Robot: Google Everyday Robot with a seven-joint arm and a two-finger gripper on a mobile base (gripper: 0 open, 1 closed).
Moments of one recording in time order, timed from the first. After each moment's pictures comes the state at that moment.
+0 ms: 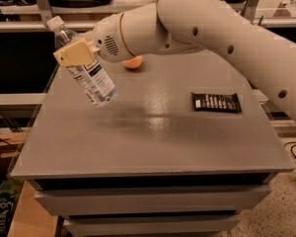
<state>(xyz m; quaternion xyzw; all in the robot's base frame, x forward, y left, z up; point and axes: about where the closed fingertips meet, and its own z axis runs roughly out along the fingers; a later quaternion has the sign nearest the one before) 0.546 0.160 0.987 -0.46 0.67 0.38 0.44</state>
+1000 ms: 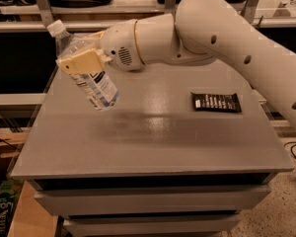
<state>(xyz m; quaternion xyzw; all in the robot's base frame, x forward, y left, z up) 0.519 0.148 0.992 -0.51 0.60 0.41 0.46</state>
